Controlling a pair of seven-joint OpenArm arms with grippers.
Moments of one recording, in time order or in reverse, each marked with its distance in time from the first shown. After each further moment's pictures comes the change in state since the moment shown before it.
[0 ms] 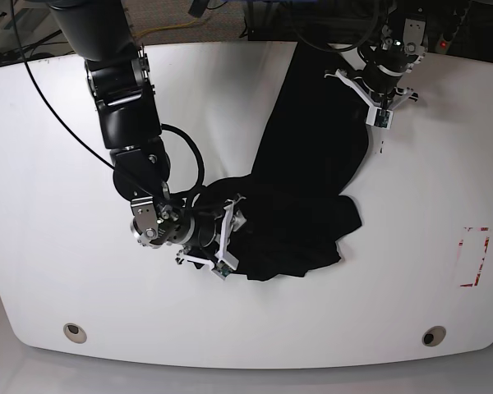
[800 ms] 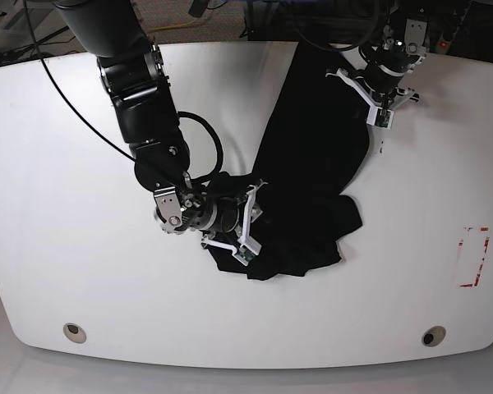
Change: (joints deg) left arm 0.0 -0.8 0.1 0.0 -0.1 -0.2 0.0; right arm -1.6 -3.8 -1.9 -4.7 -0.8 -0.4 5.6
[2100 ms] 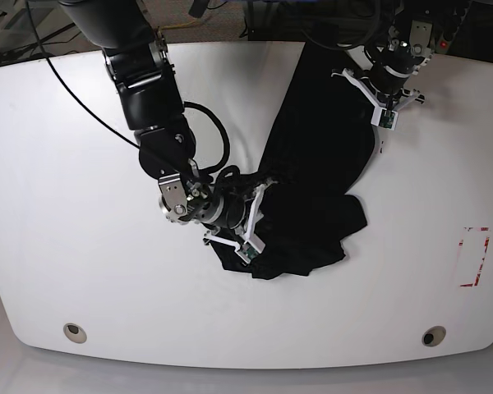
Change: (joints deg) left arm 0.0 -1.9 0.0 0.0 -0.1 0.0 0.5; right arm -4.3 -1.2 0.0 7.8 0.2 -5.6 -0.8
